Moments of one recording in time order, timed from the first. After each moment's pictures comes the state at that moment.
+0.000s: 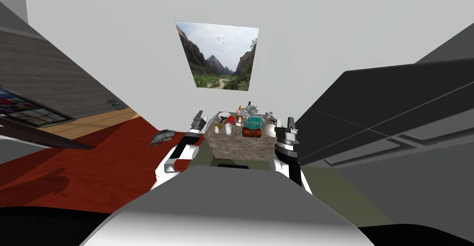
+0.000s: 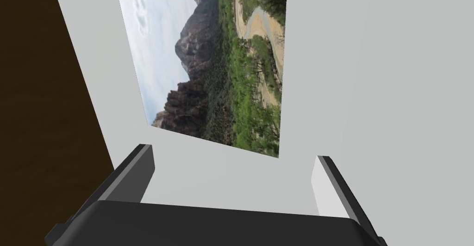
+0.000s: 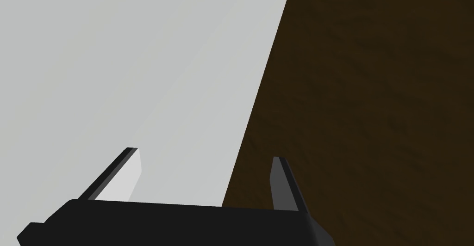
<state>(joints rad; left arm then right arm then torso) 0.32 0.25 0.07 -2.10 0.15 -0.18 0.07 0.49 0.00 -0.05 -2.27 -0.01 -0.54 -0.04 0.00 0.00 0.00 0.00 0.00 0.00</state>
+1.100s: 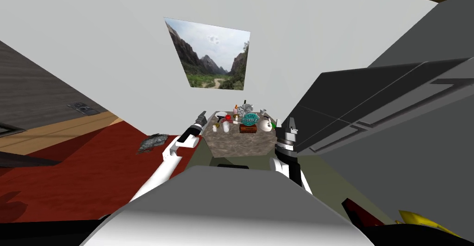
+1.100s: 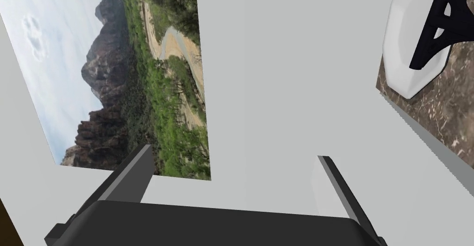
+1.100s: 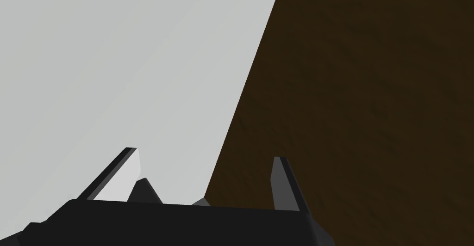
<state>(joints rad) 0.12 0.40 0.09 -1.89 0.19 0.09 0.14 0.49 0.00 -0.05 -2.27 -0.01 -0.54 -0.04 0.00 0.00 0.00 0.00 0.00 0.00</state>
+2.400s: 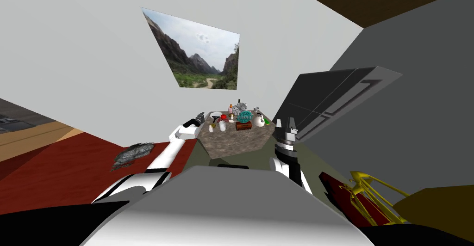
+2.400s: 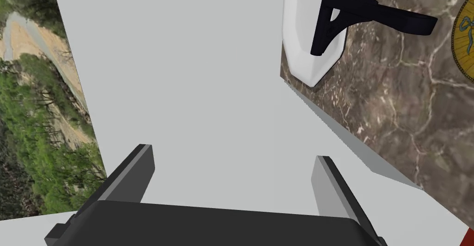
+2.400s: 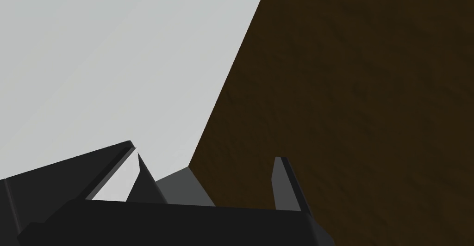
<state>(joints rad) -0.17 0.52 0.13 -1.54 0.25 0.43 0.21 0.49 0.00 -0.05 -2.27 -0.01 -0.54 -0.04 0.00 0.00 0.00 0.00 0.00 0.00</state>
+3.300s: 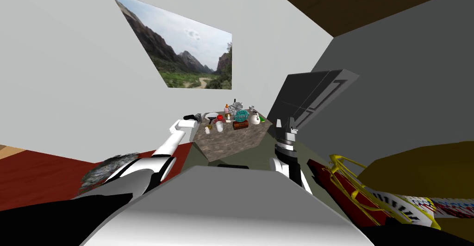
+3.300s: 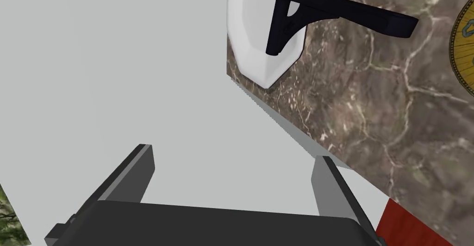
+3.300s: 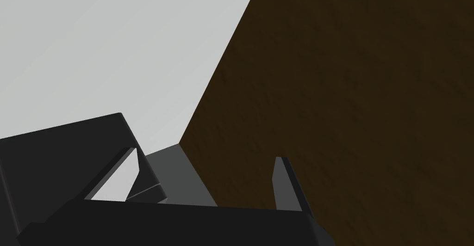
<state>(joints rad) -0.35 0.59 0.16 -1.31 0.29 0.68 0.24 0.49 0.00 -0.05 -2.27 -0.01 -0.54 -0.04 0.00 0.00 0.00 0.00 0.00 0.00</state>
